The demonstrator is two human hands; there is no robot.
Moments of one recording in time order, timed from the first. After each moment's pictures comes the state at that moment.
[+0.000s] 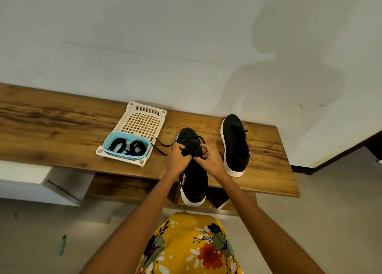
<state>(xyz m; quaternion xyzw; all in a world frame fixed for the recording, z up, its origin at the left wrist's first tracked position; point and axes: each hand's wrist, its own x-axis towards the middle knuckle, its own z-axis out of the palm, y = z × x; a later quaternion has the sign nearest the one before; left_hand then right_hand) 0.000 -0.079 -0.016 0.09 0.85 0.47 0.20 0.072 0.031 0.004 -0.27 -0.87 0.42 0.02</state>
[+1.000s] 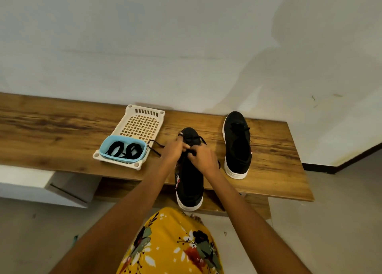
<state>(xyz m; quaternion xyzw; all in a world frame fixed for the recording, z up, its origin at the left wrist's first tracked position) -0.021 -0.045 0.002 -0.05 0.79 0.55 0.25 0.047 0.041 -0.005 -0.19 -0.95 0.25 -0.01</state>
